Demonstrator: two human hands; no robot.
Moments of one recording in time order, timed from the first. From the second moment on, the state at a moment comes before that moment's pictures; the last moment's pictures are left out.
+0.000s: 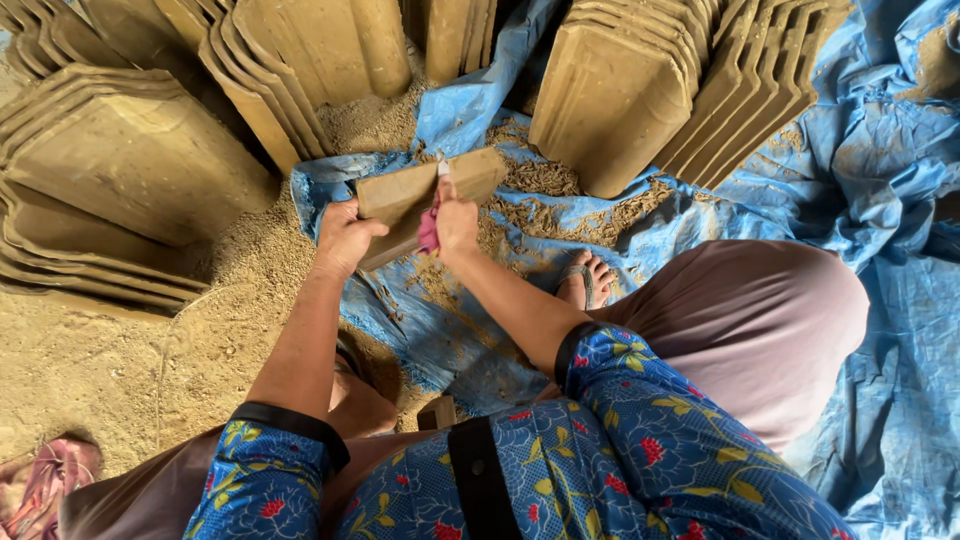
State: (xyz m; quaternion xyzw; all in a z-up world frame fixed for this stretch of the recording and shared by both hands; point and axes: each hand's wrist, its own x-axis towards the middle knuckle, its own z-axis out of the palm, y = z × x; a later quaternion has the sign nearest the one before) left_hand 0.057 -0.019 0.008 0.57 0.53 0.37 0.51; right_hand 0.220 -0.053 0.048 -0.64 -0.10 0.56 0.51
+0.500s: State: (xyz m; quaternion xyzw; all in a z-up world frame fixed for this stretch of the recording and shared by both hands) left_hand 0.042 -0.038 0.038 0.60 0.55 0.30 0.50; right_hand 0.246 -0.060 0.065 -0.61 -0.78 0.00 0.10
